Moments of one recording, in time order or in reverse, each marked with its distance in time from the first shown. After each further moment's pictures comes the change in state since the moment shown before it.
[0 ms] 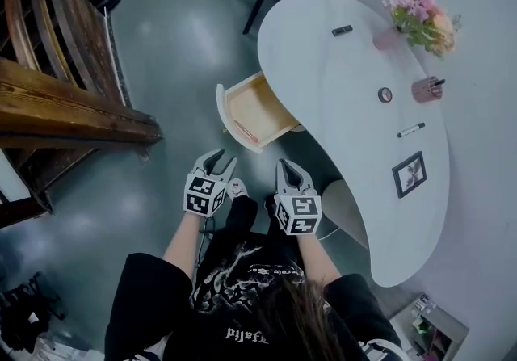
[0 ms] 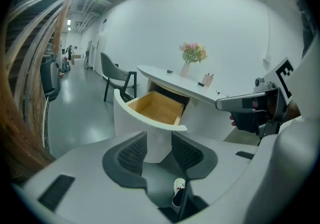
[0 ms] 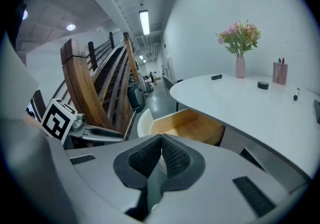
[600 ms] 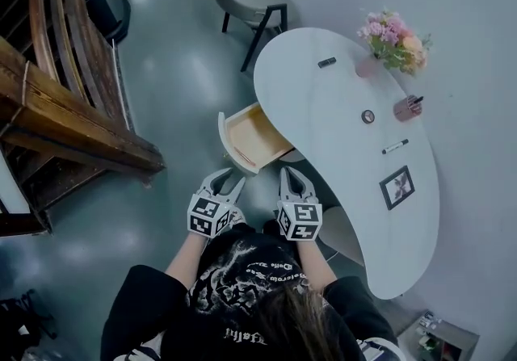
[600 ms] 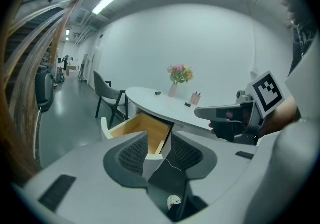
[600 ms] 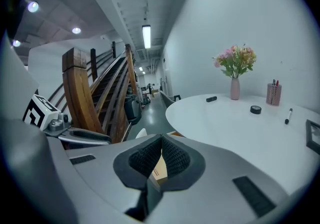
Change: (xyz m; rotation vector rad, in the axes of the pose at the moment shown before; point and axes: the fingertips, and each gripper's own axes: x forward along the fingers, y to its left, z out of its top) left arm -0.050 -0.060 0.066 0.039 -0.179 -0.063; right arm -0.038 -0.008 0.062 -0.030 -0.162 -0.046
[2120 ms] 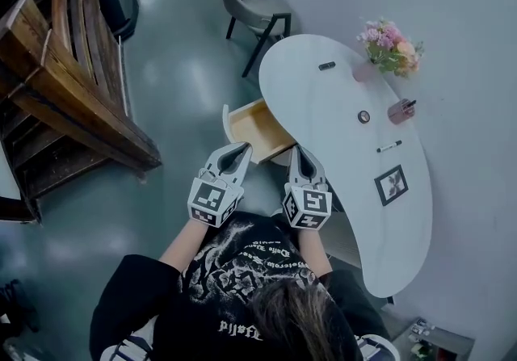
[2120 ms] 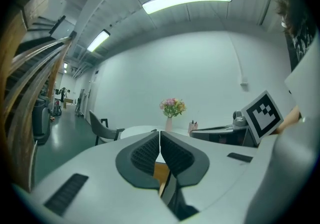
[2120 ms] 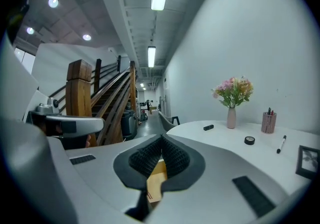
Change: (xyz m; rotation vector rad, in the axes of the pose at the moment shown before) left arm -0.058 -0.048 0.112 0.171 -0.359 0.026; right arm -0.047 0.011 0.071 -0.077 -0.235 -0.043
